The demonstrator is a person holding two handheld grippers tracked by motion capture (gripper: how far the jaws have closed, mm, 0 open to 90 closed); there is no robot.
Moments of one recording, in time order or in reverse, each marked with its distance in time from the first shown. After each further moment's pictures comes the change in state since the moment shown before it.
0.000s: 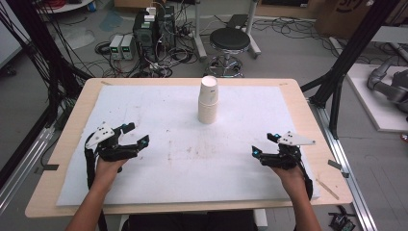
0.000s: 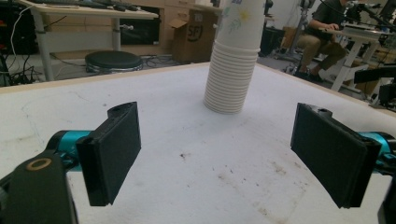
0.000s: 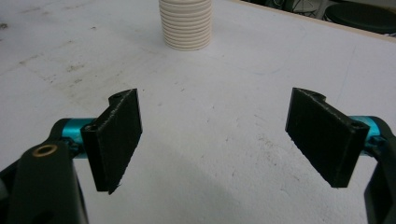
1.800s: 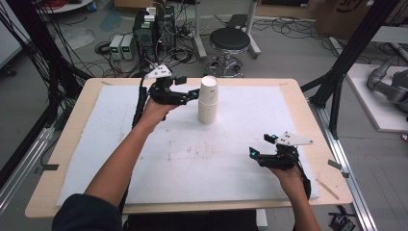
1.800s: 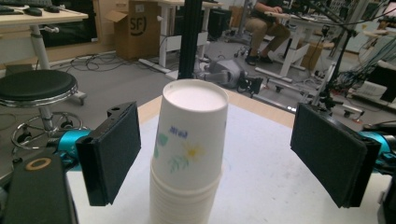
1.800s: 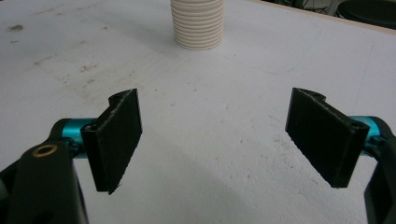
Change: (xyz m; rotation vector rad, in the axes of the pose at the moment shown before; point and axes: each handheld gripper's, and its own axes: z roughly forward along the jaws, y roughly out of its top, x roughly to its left) left arm -0.026 0.126 0.180 0.097 -0.228 0.068; right arm 0.006 0.002 0.003 0.006 0.038 0.001
